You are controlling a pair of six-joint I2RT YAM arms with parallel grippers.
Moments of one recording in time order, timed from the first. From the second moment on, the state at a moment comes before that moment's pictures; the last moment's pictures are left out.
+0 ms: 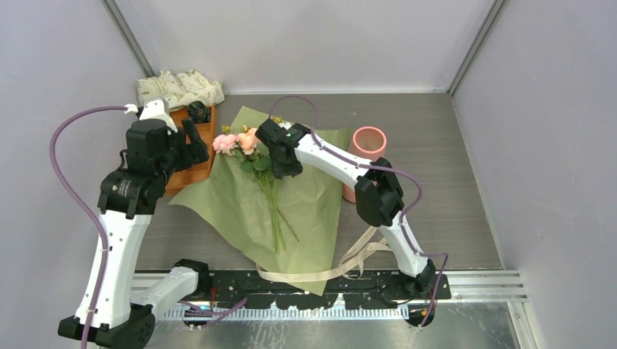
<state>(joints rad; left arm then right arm) -0.20 0.96 1.39 -0.94 -0.25 -0.36 0.89 2.21 2.03 -1.01 0.22 0.59</state>
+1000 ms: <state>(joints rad) -0.20 0.93 1.34 -0.91 -0.22 -0.34 0.85 2.42 2.14 -0.94 0.11 0.58</state>
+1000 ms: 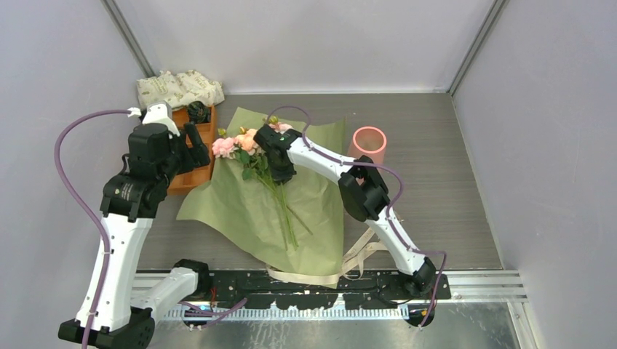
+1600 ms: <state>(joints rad) -0.20 0.93 1.32 -0.90 -0.22 -0.34 0.85 2.12 1.78 -0.89 0.11 0.57</state>
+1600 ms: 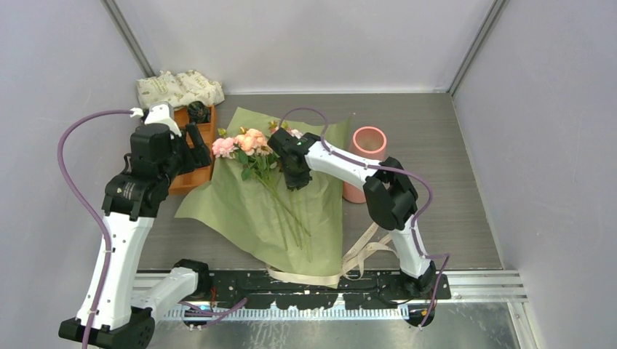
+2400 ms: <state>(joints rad) -0.20 0.94 1.32 -0.89 -0.20 -0.34 0.82 2.26 1.91 -0.93 0.23 0.54</state>
